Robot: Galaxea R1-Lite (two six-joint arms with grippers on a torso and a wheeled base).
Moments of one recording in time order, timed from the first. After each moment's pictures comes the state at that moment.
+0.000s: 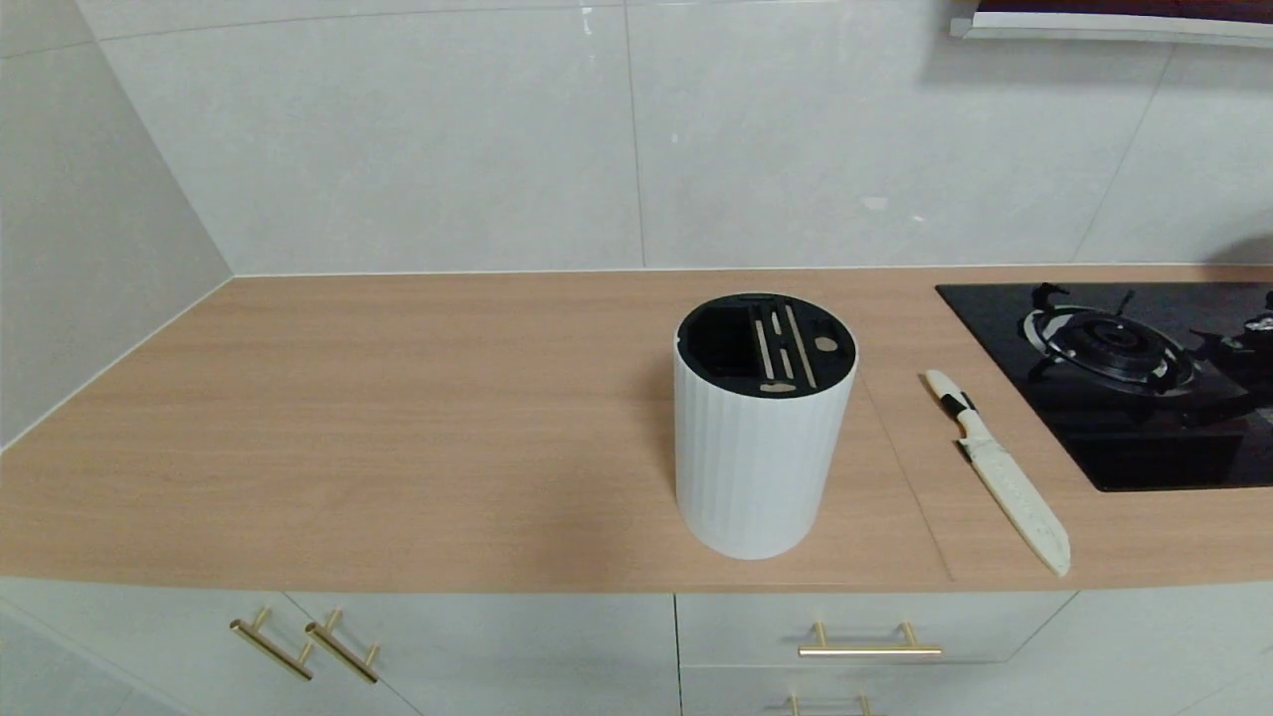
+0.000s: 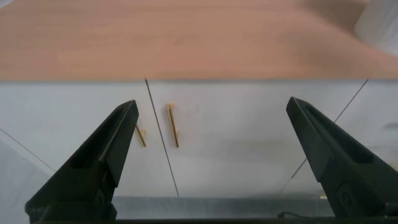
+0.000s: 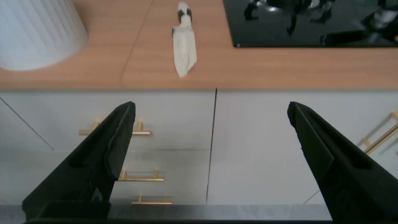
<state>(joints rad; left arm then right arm) 0.01 0.00 0.00 0.00 0.00 0.00 -0.01 0.00 0.00 0.00 -0.02 -0.02</state>
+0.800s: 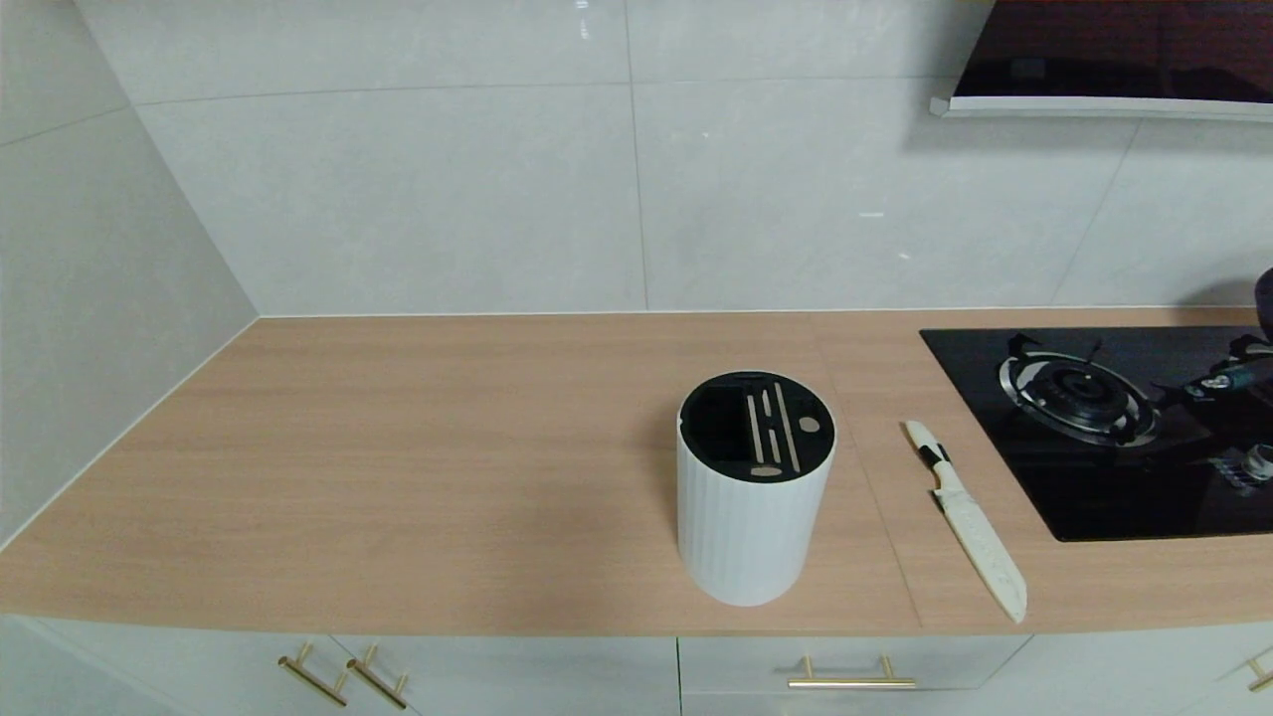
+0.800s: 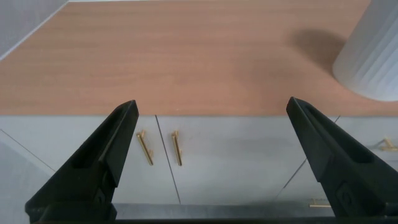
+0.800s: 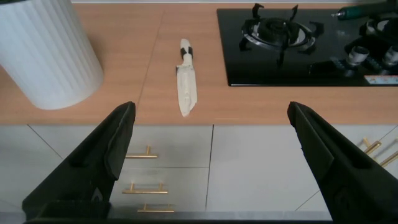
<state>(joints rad) 0.01 0.00 0.00 0.00 0.00 0.00 -0.01 0.00 0.00 0.00 -0.02 -0.02</state>
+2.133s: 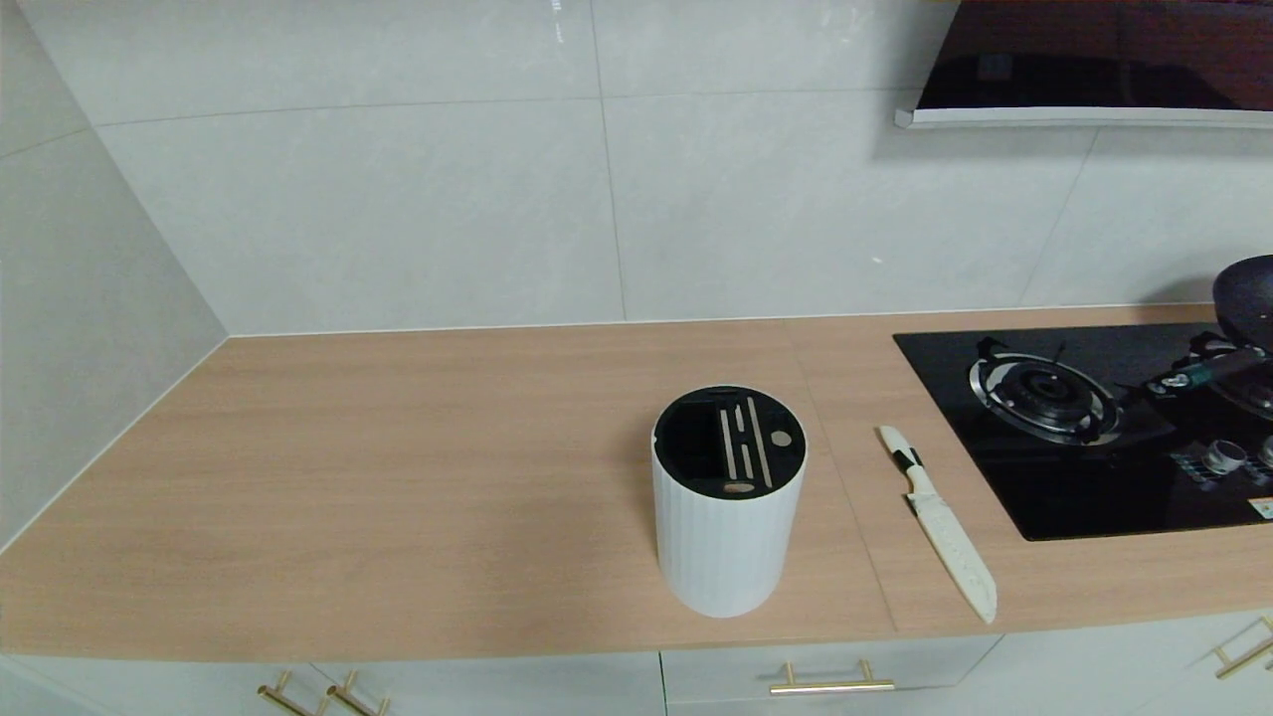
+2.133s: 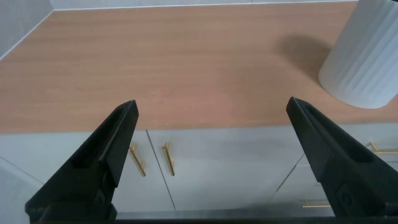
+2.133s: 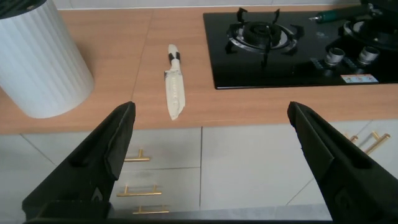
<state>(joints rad) 0.01 0.00 0.00 0.00 0.00 0.00 -0.01 0.00 0.00 0.00 -0.02 -0.02</state>
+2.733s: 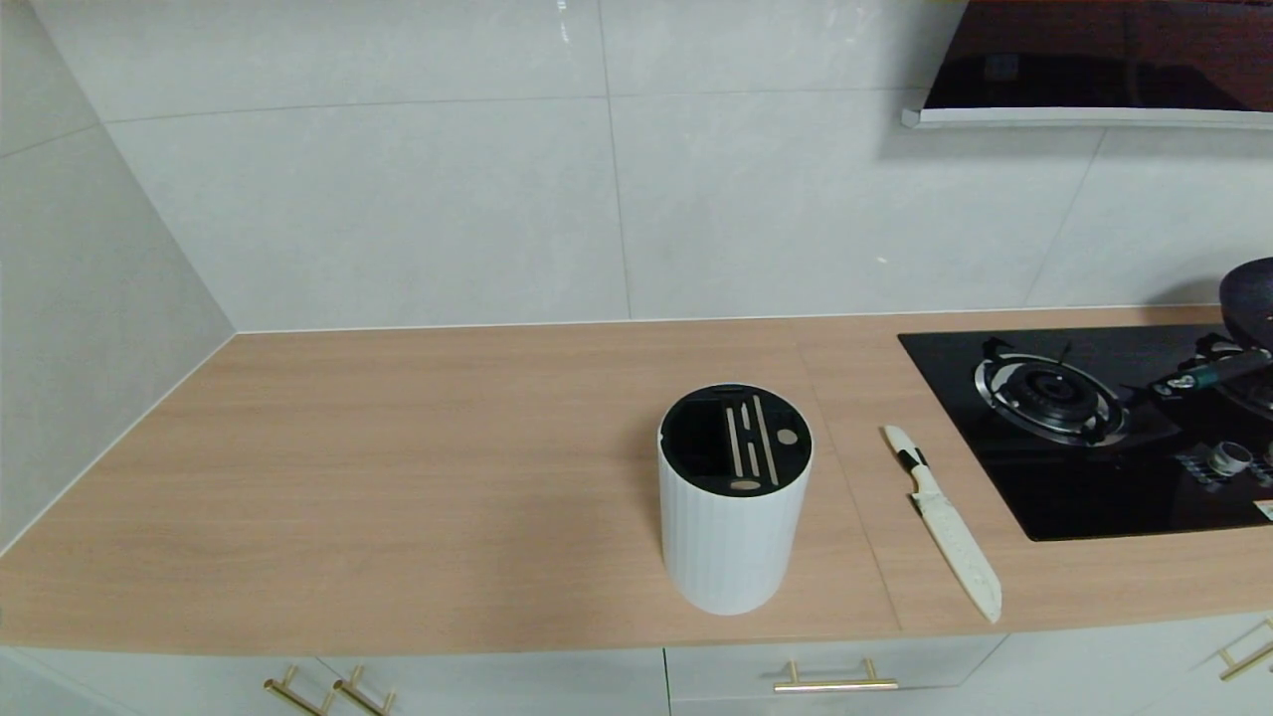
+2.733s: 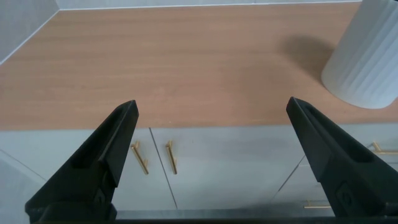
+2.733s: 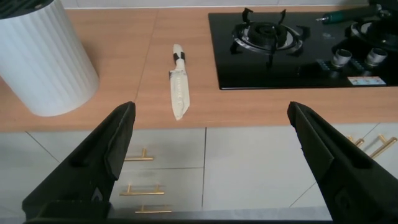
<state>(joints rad) 0.01 0.00 0.00 0.00 0.00 0.00 -0.01 0.00 0.00 0.00 -0.02 -0.02</state>
